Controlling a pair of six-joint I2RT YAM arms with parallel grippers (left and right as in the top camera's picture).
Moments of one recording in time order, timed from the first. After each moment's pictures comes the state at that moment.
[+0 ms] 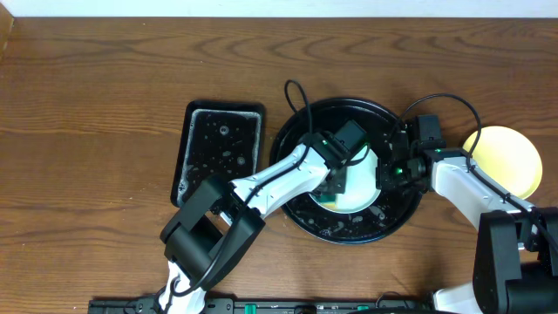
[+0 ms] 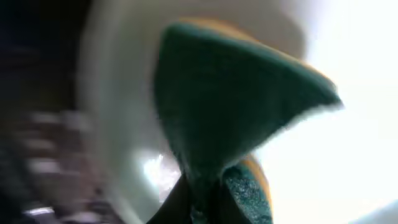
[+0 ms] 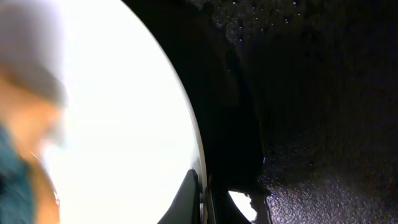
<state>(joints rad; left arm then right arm) -0.82 2.02 1.40 -0.81 -0.05 -0.71 0.11 1.66 0.82 -0.49 -0.26 0.15</state>
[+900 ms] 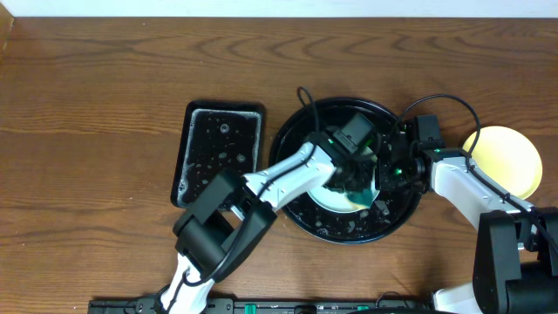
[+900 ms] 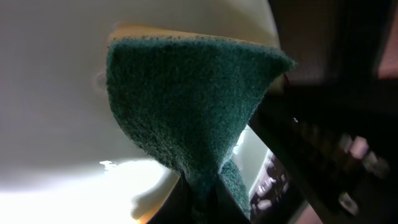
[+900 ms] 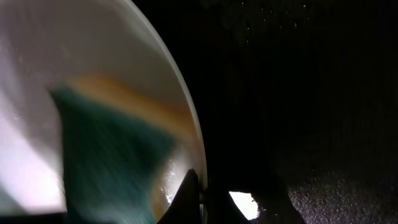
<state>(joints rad) -0.84 2.08 1.44 -0.55 0.36 -0.74 0.11 1.66 0.82 -0.50 -0.27 0.15</state>
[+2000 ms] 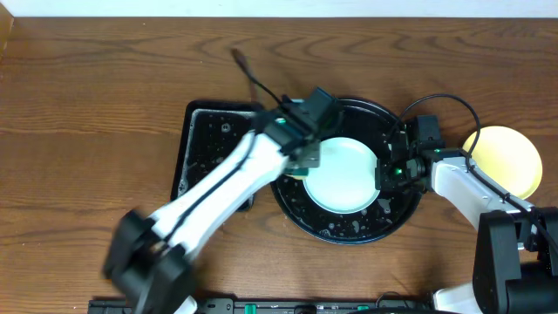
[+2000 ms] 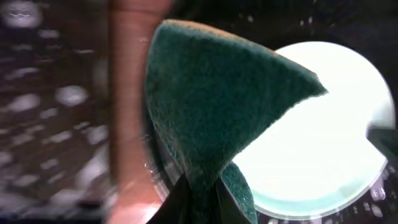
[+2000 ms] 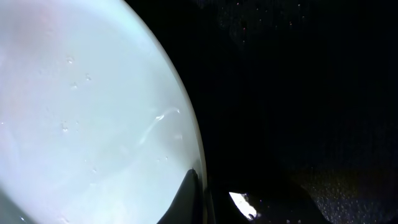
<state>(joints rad) -0.69 1.72 1.45 -1.01 -0.13 -0.65 0.11 1.66 0.82 -0.49 -0.26 0.15</state>
